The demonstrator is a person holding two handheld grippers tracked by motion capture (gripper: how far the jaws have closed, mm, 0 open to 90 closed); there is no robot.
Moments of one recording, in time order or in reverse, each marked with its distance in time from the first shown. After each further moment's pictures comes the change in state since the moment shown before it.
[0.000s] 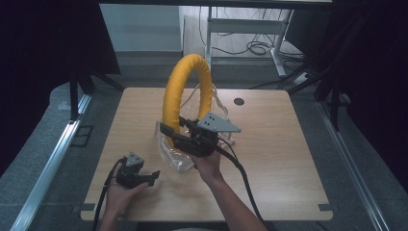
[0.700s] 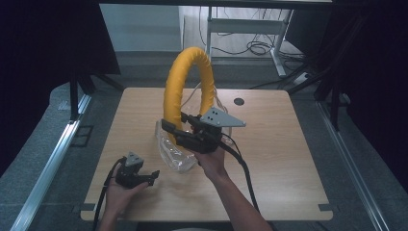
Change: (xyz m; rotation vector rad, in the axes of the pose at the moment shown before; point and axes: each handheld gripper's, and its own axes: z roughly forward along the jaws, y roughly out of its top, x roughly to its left) left arm 0.001 0.000 -0.002 0.000 0.000 0.000; right arm 0.002 0.021 -0.007 0.017 0.017 -0.030
